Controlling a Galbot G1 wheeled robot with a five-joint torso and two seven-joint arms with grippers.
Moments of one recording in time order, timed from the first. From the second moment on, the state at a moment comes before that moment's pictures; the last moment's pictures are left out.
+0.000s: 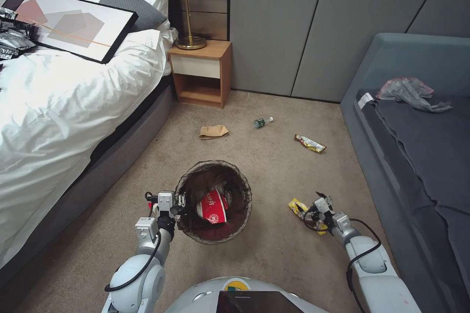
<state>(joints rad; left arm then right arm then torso) 1.70 -1.45 -0.48 -2.21 -0.20 0.31 -0.03 -1.37 1.25 0.73 1.51 -0.16 -0.02 -0.46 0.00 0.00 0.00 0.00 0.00</state>
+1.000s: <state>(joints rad) 1.71 -1.45 -0.49 -2.22 -0.19 0.31 -0.04 -1.13 1.21 0.67 1.12 -0.28 0.06 -0.51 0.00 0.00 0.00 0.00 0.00</state>
